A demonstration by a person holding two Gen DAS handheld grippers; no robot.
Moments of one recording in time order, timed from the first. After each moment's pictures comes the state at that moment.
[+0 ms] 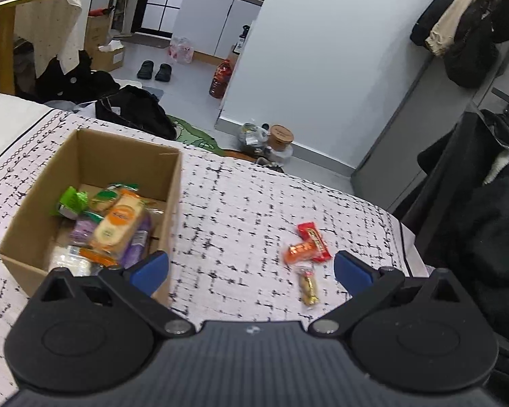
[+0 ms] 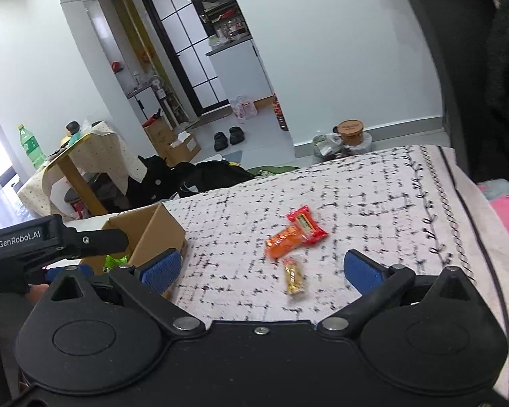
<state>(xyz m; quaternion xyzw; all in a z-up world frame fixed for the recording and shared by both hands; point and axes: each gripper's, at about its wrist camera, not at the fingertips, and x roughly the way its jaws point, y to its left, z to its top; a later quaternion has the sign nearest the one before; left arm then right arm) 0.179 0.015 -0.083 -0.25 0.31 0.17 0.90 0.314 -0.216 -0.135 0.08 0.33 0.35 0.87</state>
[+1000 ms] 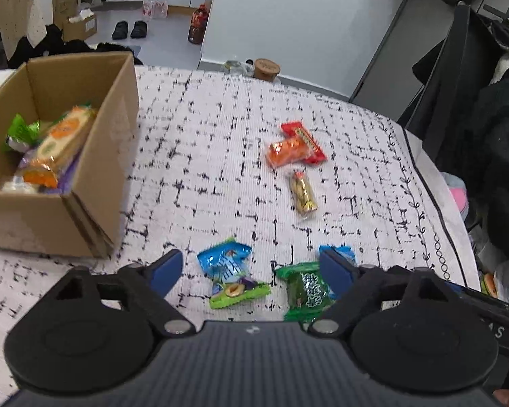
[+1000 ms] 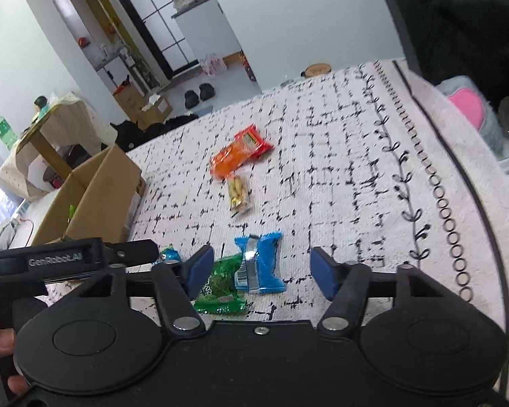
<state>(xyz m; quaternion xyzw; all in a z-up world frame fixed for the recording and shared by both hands) 0.200 -0.038 -0.162 -0.21 0.41 0.13 0.88 0.307 -0.248 -0.199 0.07 0.42 0.32 0.85</state>
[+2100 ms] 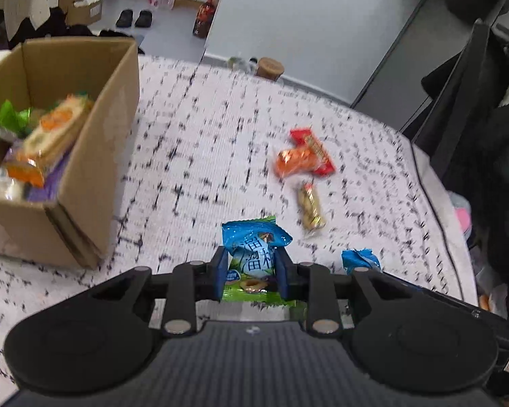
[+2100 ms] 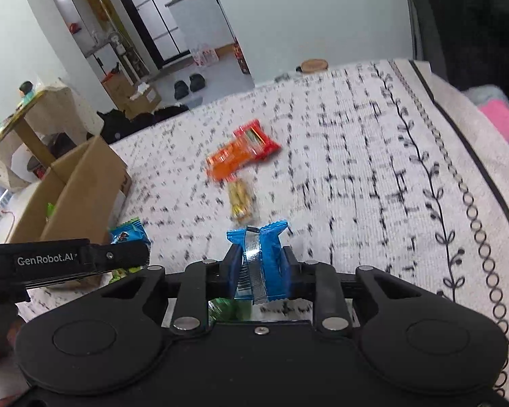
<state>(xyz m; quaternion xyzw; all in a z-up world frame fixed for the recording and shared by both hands) 0.214 -0.020 -0.166 -0.24 0.40 0.13 0.87 0.321 -0.211 -0.201 0.04 0.42 0.30 0.85</state>
